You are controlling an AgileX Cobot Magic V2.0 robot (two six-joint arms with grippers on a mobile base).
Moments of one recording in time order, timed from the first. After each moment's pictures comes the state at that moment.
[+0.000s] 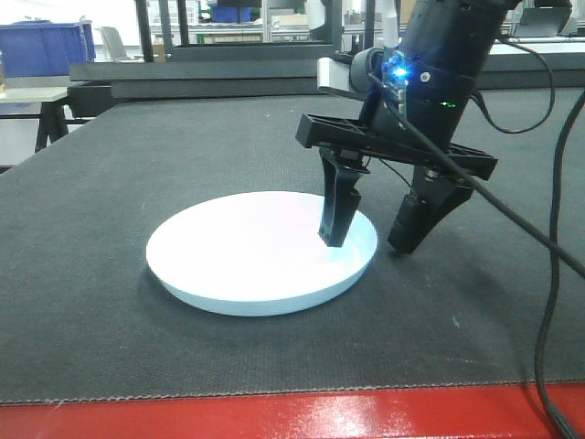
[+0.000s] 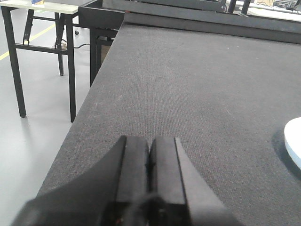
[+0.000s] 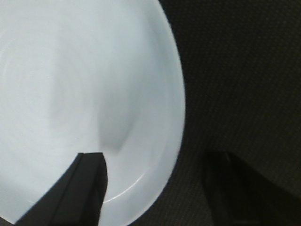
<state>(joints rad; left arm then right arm) -0.06 -0.02 0.03 0.01 0.14 -0.09 0.44 1.88 -1.37 0.35 0.94 -0.01</state>
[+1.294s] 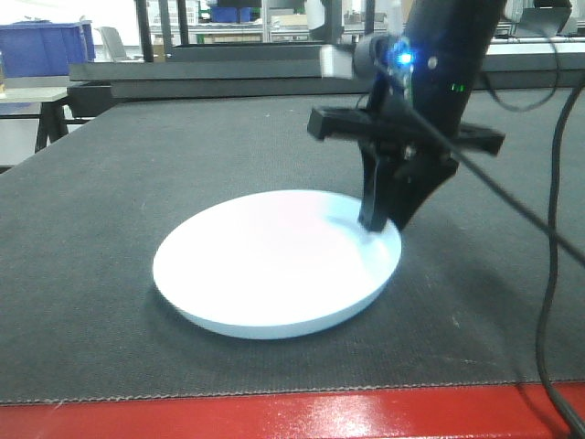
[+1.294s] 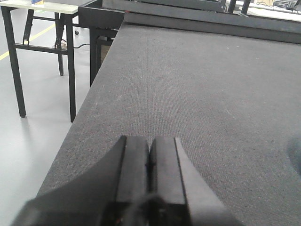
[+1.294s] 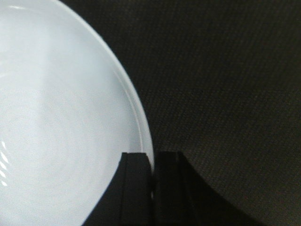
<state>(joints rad) -0.06 -0.02 0.03 0.01 0.14 -0.09 0.44 1.86 -1.42 0.24 0.97 0.00</state>
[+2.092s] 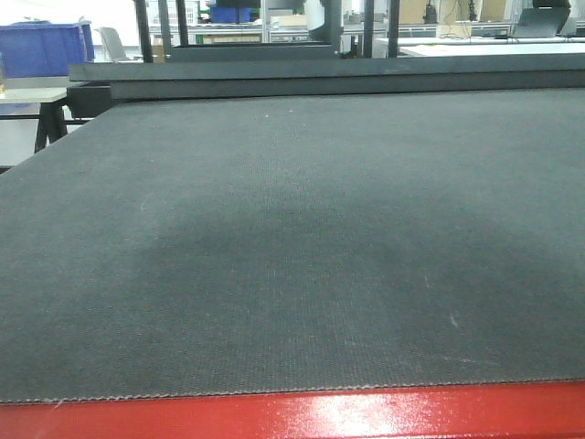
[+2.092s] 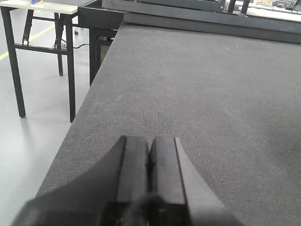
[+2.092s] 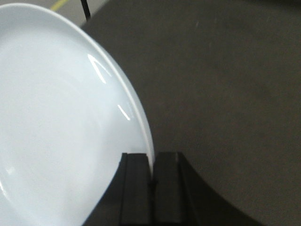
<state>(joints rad) -0.06 -0.02 0.03 0.01 0.14 -0.09 0.44 1.03 -1.37 0.12 0.87 0.00</state>
